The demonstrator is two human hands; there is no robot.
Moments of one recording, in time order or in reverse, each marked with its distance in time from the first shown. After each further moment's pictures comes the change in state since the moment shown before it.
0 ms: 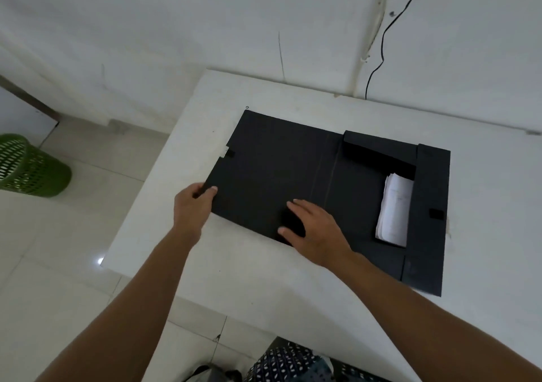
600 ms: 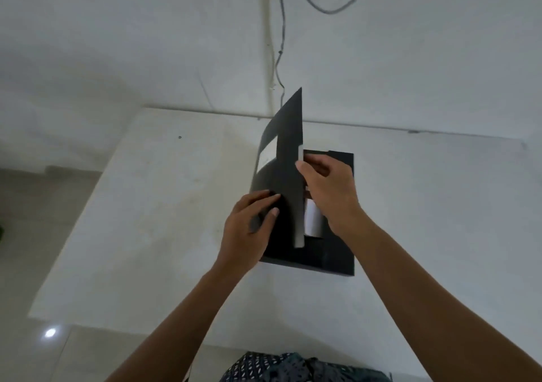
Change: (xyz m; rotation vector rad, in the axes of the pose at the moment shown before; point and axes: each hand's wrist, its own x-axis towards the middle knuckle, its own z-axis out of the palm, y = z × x) left_hand -0.163 0.052 0.139 0.063 -0.369 0.796; right_hand -0.063 0.018 -0.172 0.774 0.609 0.370
